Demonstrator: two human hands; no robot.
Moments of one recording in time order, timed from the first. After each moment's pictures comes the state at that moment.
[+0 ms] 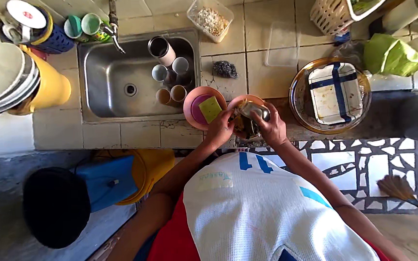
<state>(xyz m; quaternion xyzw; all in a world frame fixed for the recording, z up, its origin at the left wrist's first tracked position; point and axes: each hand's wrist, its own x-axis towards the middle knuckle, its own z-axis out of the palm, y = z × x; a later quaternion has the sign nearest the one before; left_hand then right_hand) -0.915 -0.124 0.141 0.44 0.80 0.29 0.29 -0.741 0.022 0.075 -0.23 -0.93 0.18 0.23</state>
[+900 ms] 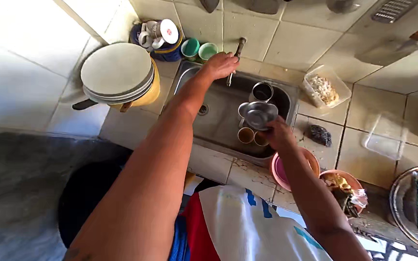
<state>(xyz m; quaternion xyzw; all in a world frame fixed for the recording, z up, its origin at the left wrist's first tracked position) -1.469 -0.147 0.152 0.65 0.76 -0.06 0.04 -1.136 -0.081 0.135 -0.44 -0.45 0.77 0.09</state>
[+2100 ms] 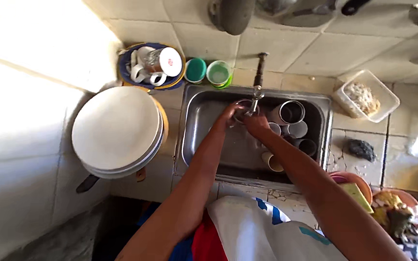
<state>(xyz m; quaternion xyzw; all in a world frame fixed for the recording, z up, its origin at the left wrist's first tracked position) -1.491 -0.175 -0.030 0.01 0.54 0.61 0.57 -1.364 -0.103 0.030 -0.17 -0.95 0.13 -0.24</state>
